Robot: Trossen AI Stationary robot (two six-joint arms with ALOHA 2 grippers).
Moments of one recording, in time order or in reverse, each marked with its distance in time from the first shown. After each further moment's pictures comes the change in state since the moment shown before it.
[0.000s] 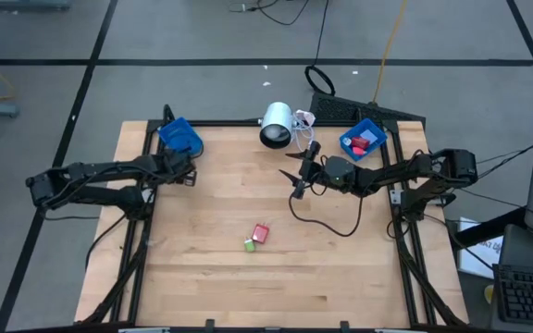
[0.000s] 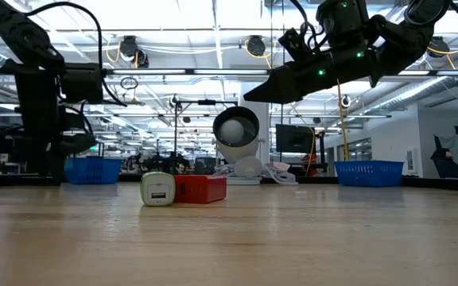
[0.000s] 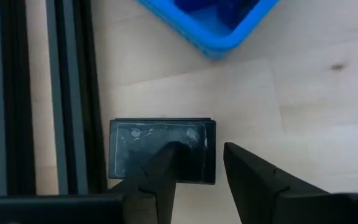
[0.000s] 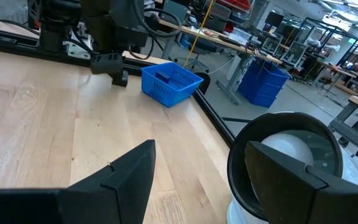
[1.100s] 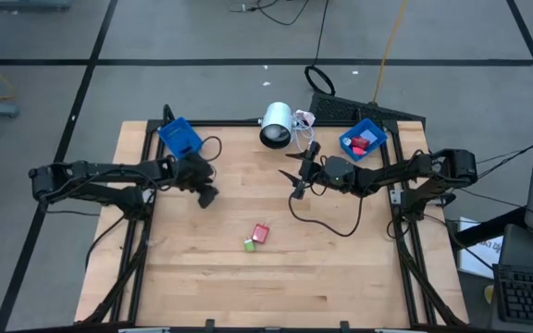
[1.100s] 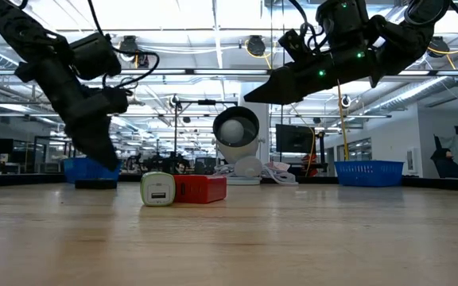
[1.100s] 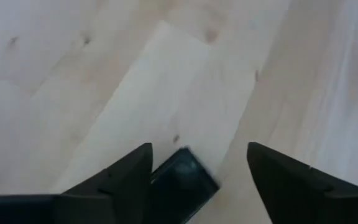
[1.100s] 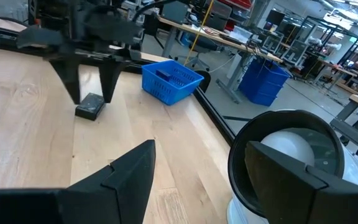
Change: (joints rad) left arm -0.169 0.000 0.019 0.487 0.456 0.663; right arm 0.000 0.000 -0.001 -0.007 0.000 0.000
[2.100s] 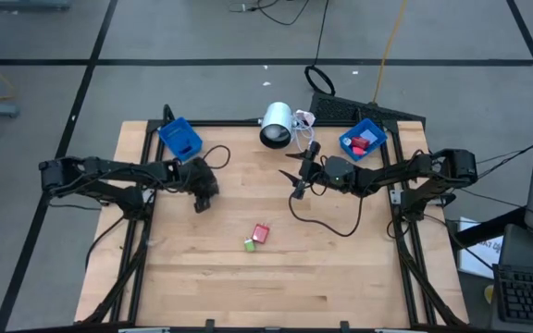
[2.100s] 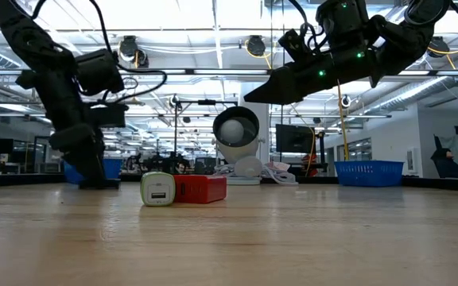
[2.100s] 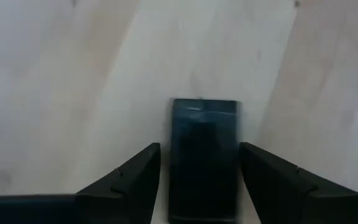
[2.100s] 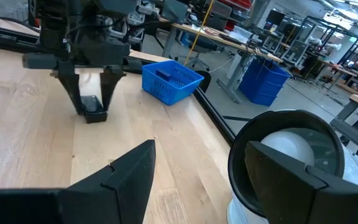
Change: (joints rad) left arm -0.021 0.120 -0.008 -0.024 -0.069 0.188; right arm 0.000 0.000 0.000 0.000 0.000 0.000
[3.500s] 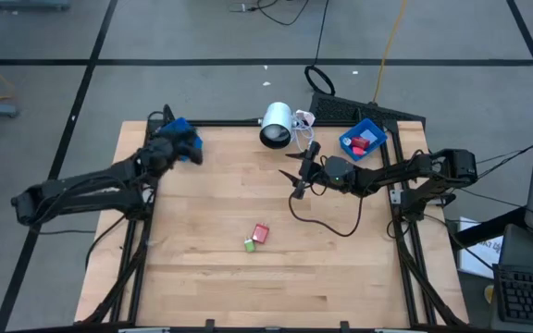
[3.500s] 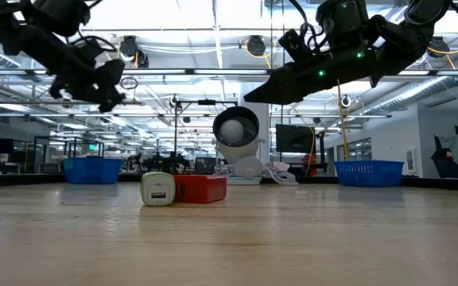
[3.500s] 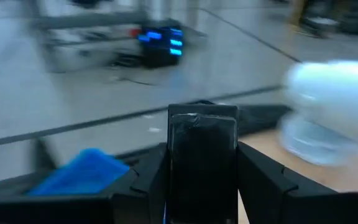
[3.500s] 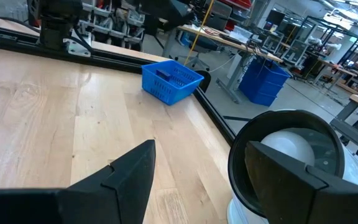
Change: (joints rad) left arm 0.121 -0.505 0.012 0.174 -0.648 -0.329; right arm 0.000 0.000 0.000 -0.001 0.000 0.000
